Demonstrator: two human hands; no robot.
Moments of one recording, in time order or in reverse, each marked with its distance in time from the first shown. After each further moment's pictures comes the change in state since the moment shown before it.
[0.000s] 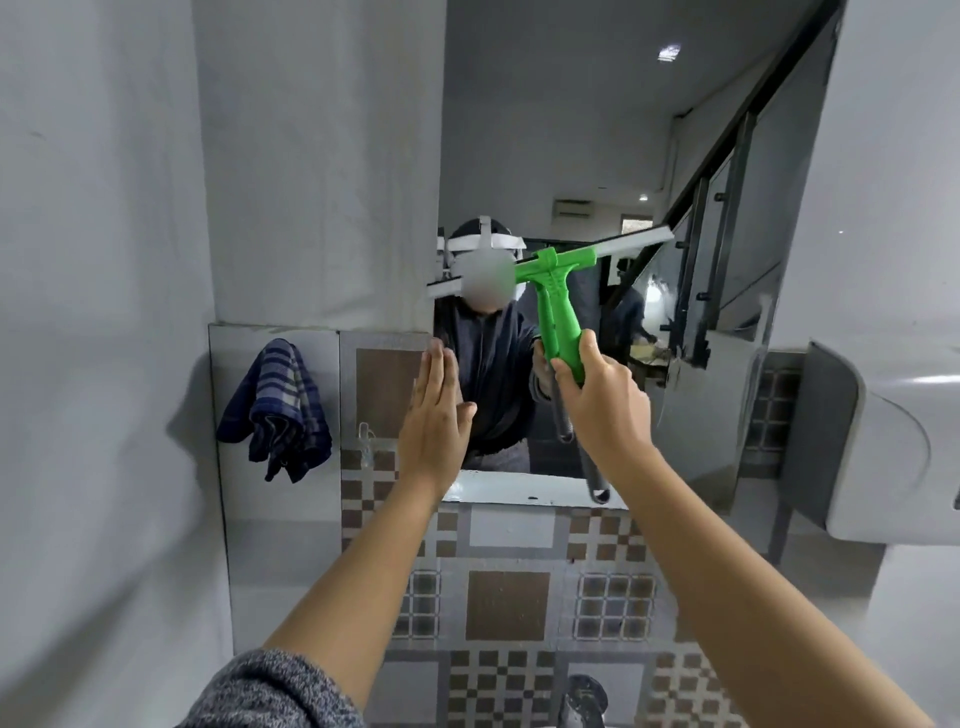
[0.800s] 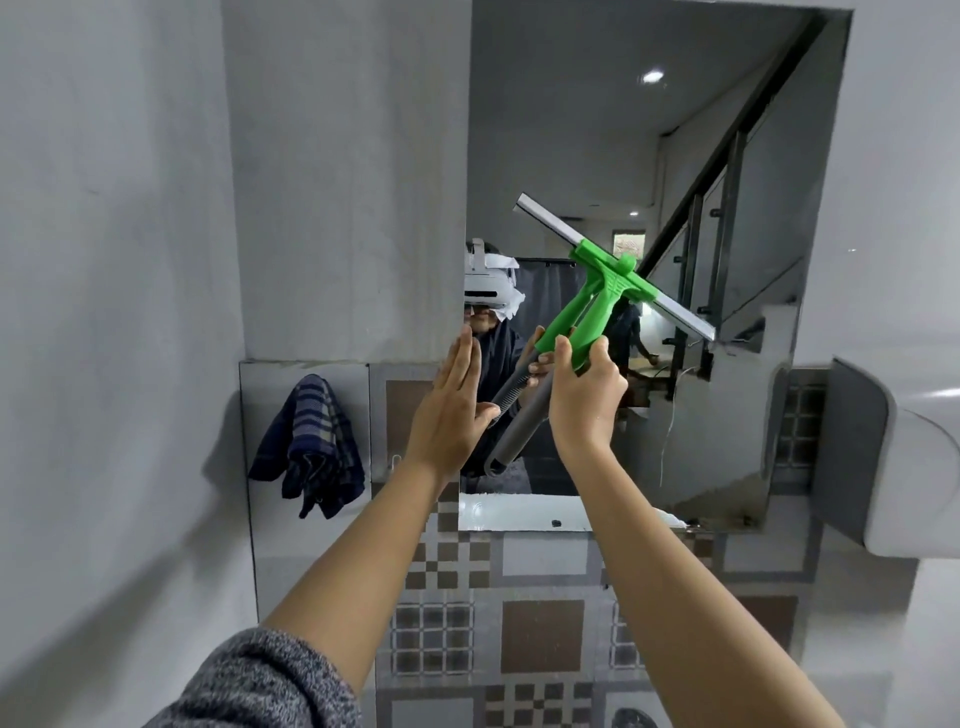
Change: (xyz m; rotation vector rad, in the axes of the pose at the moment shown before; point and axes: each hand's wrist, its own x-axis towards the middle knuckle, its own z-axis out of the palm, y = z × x) left_hand 0.045 -0.021 -0.034 0.035 -0.053 0.205; right_hand 0.023 -0.066 0.027 0.661 0.279 0.361
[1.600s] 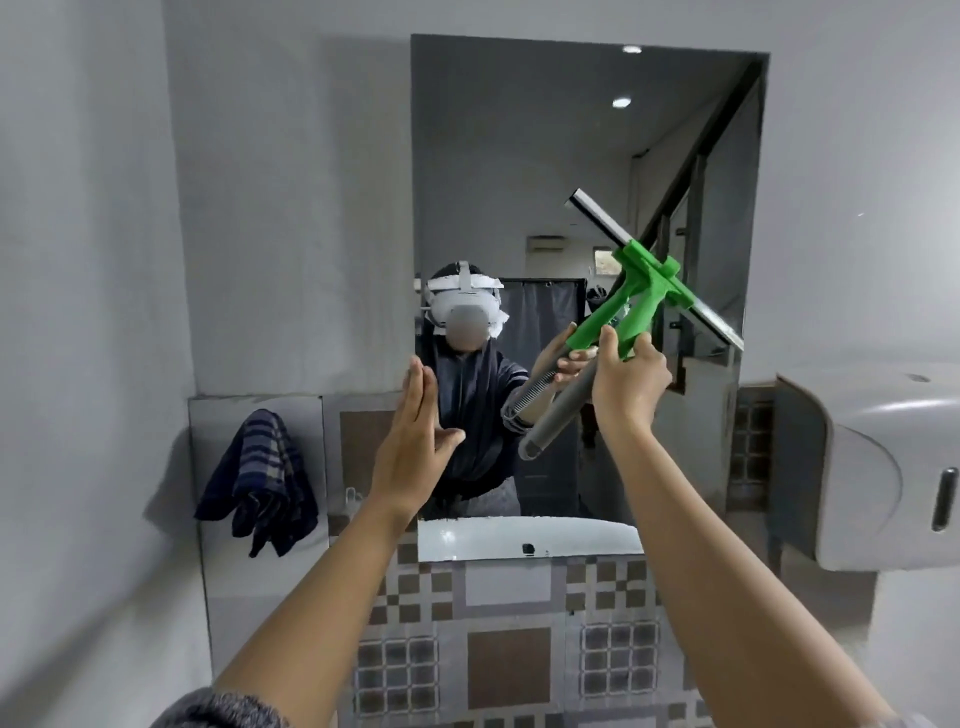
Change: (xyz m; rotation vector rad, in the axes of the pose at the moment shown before) left_hand 0.000 0.020 0.002 -0.052 0.046 -0.082; right_hand 0.072 0.004 -0.063 0.030 0.126 0.120
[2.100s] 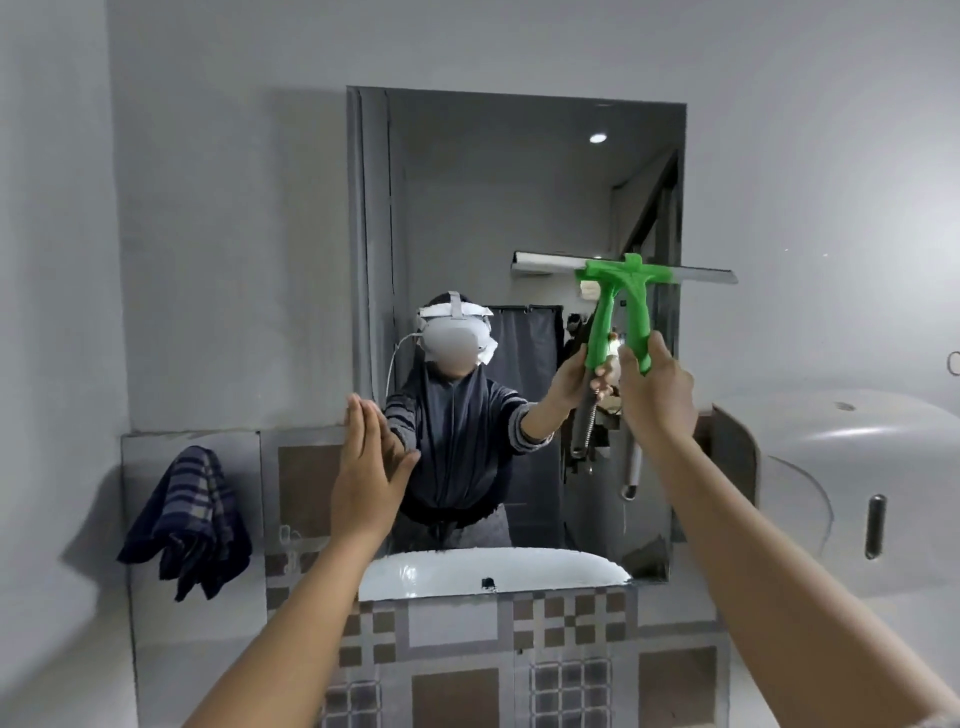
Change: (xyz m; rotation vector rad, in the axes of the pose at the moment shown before) left_hand 0.006 0.030 0.016 -0.020 0.070 -0.239; right_hand 0.072 0.015 -0.078 -0.400 -0.084 -0.221
